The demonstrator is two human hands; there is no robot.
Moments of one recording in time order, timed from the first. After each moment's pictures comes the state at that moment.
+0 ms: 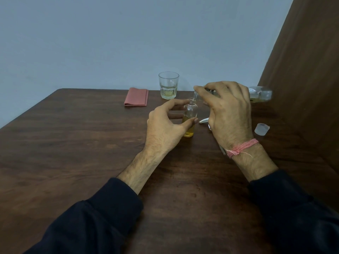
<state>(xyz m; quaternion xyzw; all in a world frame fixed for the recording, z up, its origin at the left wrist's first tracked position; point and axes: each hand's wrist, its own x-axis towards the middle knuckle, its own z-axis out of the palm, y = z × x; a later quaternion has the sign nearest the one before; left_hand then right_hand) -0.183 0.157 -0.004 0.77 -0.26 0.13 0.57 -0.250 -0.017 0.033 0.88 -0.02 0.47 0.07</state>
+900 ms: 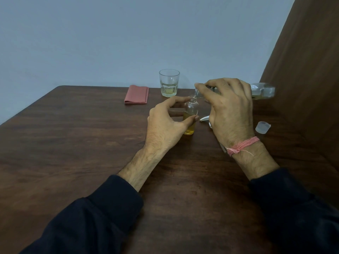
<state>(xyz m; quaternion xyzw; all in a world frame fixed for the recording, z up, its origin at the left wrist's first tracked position) -0.185 0.157 -0.003 0.77 -0.25 0.13 0.57 -0.252 -0.013 0.036 0.89 -0.03 0.46 0.07</state>
